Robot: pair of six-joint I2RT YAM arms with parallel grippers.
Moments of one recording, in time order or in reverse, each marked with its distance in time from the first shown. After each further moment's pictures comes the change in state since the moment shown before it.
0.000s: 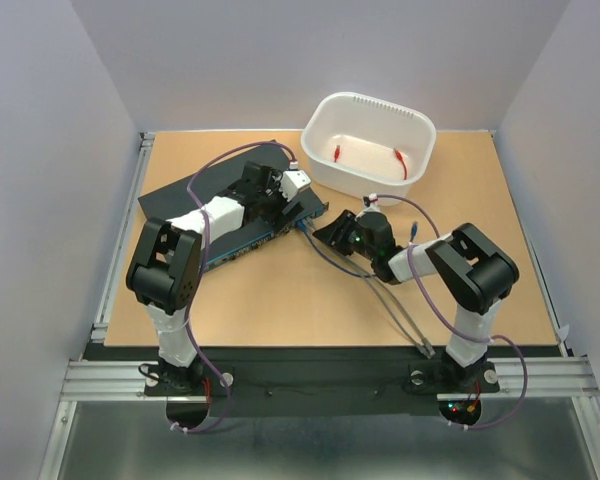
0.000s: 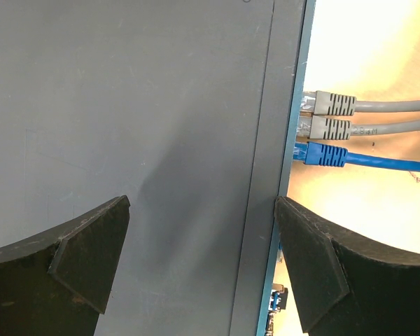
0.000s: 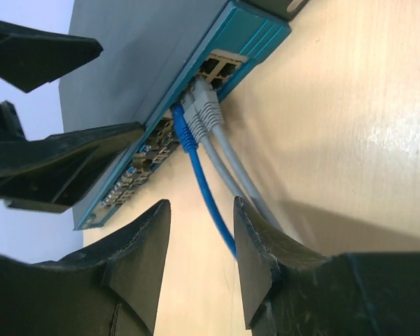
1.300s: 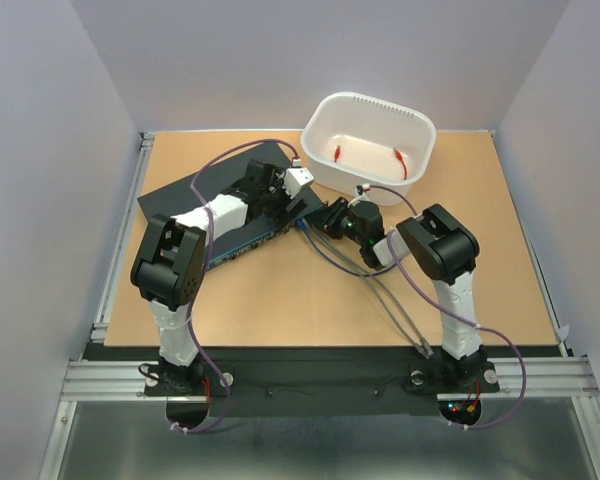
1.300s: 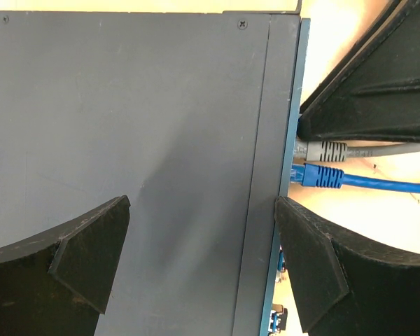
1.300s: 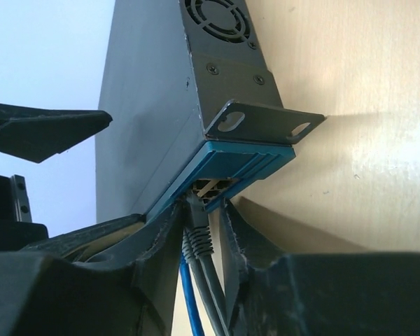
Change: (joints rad) left arm -0.002 0.039 0.034 0.024 0.007 -0.010; right arm -0.068 0.349 0.245 0.231 -0.086 0.085
